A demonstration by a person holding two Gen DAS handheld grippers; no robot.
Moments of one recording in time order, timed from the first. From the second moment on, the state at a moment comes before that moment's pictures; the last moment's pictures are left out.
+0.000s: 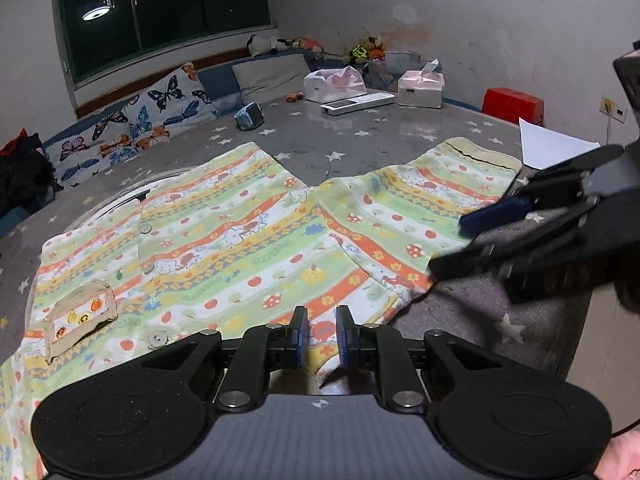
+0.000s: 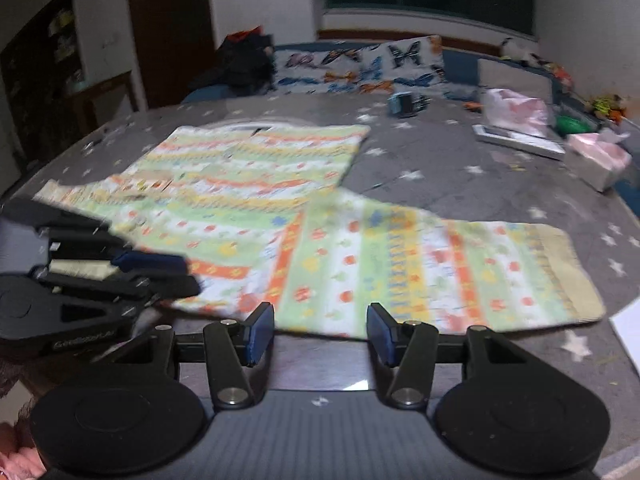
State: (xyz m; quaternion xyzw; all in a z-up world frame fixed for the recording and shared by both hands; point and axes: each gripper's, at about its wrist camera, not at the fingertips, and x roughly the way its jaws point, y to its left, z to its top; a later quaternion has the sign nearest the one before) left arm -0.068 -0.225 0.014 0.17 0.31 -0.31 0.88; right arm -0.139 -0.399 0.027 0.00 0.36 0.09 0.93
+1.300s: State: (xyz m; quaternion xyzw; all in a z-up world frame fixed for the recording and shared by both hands) left arm -0.058 -0.182 0.035 0.11 0.32 -0.26 0.90; right arm -0.120 -0.490 0.082 0.10 0.27 0.00 0.96
